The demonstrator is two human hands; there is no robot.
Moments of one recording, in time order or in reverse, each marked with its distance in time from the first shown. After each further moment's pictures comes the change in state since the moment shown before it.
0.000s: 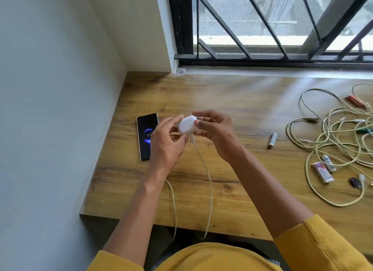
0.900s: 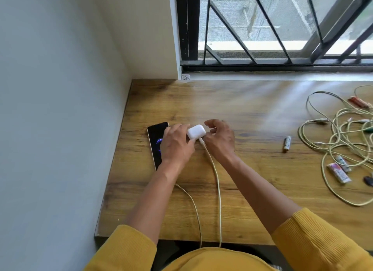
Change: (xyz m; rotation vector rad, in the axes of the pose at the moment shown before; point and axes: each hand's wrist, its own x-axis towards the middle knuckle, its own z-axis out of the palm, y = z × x) left_hand 0.047 -0.040 -0.006 0.463 -0.144 0.004; right_hand 0.034 0.042 0.050 -0.800 0.433 -0.035
